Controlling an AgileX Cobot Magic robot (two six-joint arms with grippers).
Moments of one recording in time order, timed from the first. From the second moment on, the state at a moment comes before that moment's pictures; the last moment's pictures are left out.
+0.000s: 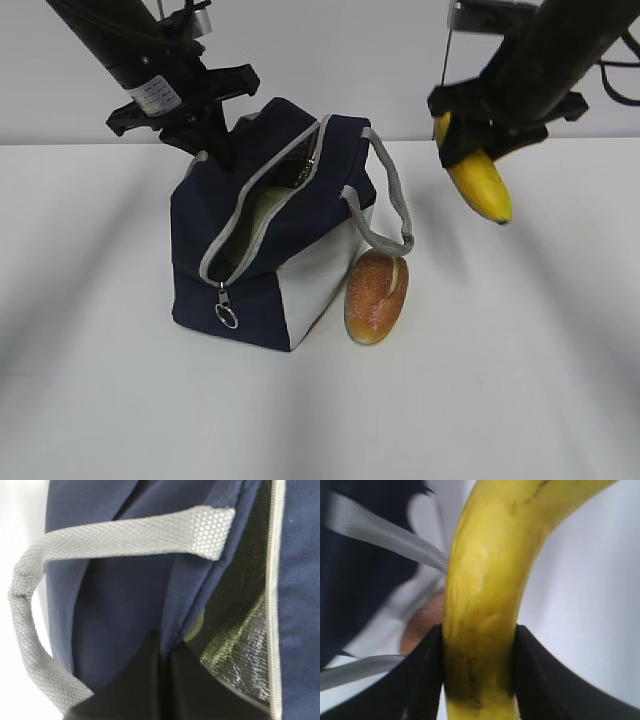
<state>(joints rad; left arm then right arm) -0.30 2.07 -1.91 -0.38 1.23 0.03 0.18 1.86 -1.59 0.17 1.00 -0.13</state>
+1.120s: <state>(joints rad) -0.30 2.07 -1.91 -0.40 1.23 0.03 0.25 2.10 -1.63 0.99 0.98 -0.38</state>
